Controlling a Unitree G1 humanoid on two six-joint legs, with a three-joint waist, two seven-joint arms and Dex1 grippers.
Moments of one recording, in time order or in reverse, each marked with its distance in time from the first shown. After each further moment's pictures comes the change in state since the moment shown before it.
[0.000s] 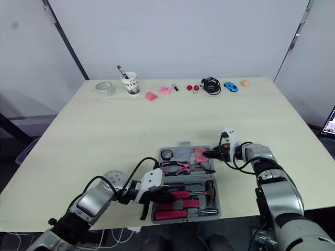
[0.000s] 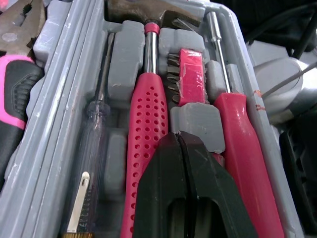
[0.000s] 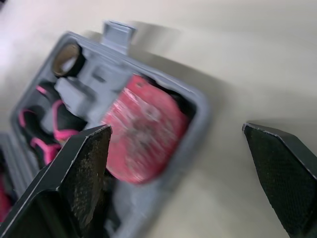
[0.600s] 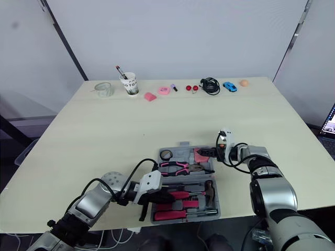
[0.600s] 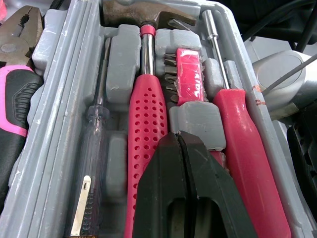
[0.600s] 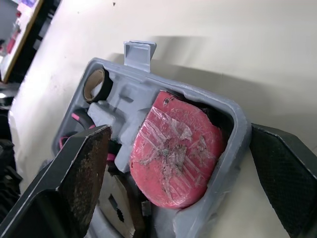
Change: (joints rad) left arm 0.018 0.004 -0.001 0.036 0.007 -0.086 0.003; right arm -0.028 0.052 -0.124 0.061 0.012 0.107 0.004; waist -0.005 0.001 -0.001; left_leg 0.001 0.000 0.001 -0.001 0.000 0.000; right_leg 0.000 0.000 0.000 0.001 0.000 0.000
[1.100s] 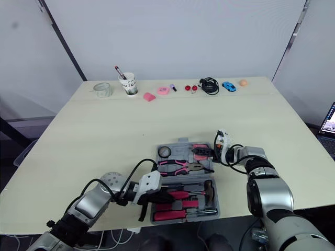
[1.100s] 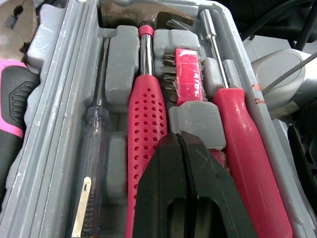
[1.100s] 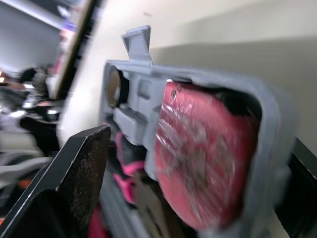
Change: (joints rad) left arm 0.007 0.001 0.007 0.010 -0.004 -0.024 -0.002; right arm 0.000 0.023 -0.054 -0.021 0.048 0.083 0.112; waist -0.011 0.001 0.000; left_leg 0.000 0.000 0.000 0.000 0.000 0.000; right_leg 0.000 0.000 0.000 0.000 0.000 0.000
